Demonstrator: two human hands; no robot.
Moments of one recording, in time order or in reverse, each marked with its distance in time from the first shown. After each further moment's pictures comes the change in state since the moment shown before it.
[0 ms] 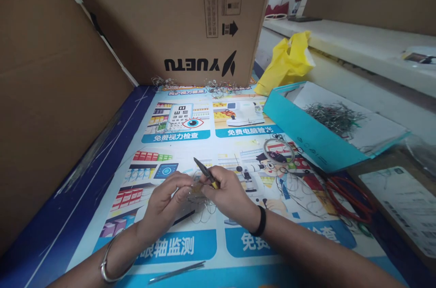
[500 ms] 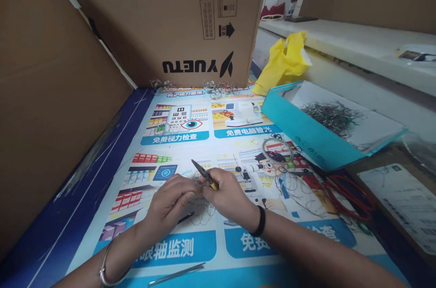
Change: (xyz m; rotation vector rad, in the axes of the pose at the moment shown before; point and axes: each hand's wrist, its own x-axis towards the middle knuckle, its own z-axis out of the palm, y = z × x) left_hand 0.001 -0.003 0.001 0.145 -0.082 0.132; right_hand 0.001 -0.001 -0.001 -0.032 0.004 -0.038
